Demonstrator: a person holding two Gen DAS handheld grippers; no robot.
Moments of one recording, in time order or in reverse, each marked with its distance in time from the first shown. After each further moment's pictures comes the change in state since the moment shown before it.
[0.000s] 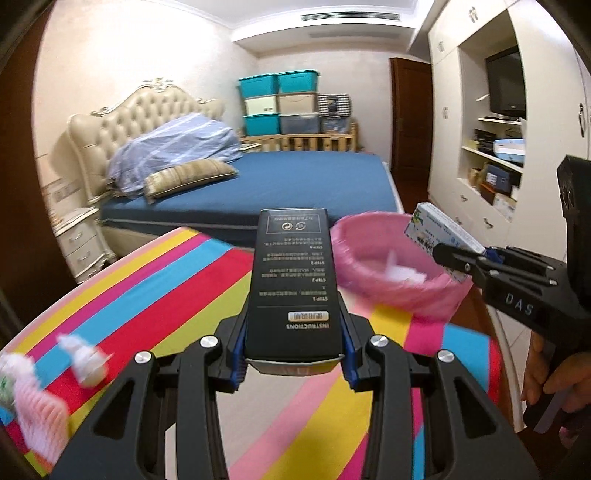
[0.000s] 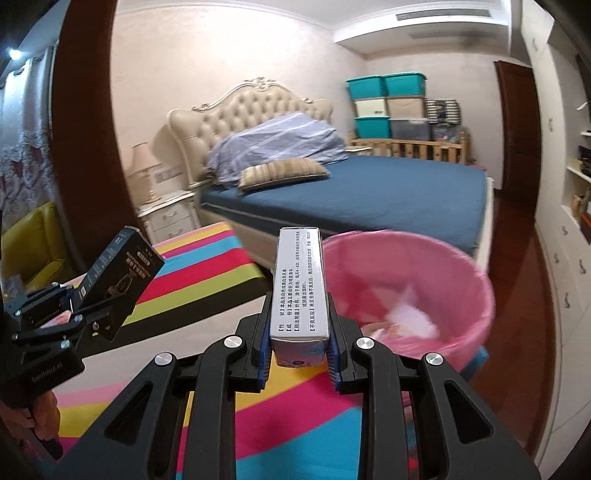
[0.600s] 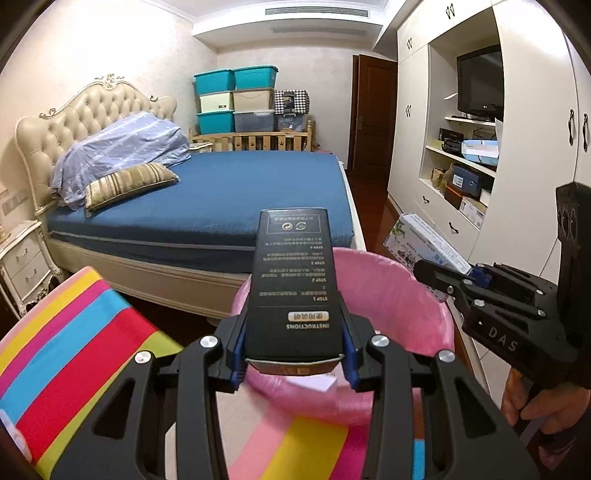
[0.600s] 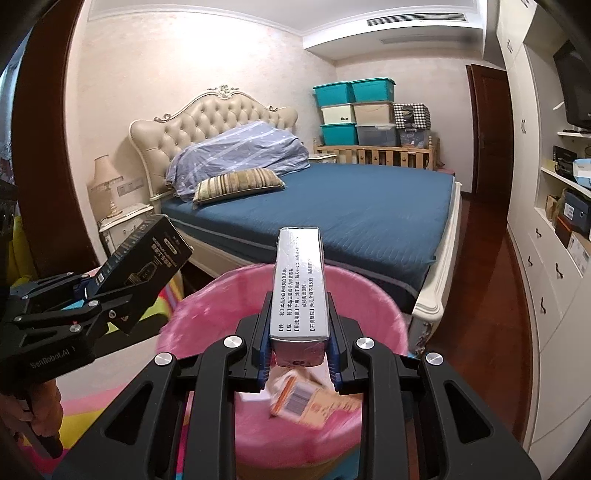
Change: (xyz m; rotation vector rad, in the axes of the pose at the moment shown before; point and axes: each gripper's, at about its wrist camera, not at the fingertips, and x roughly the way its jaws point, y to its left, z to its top) left arm 0.127 -0.078 0.077 0.024 0.011 -0.162; right arm 0.044 -0.103 0.037 0.032 -0.028 -0.091
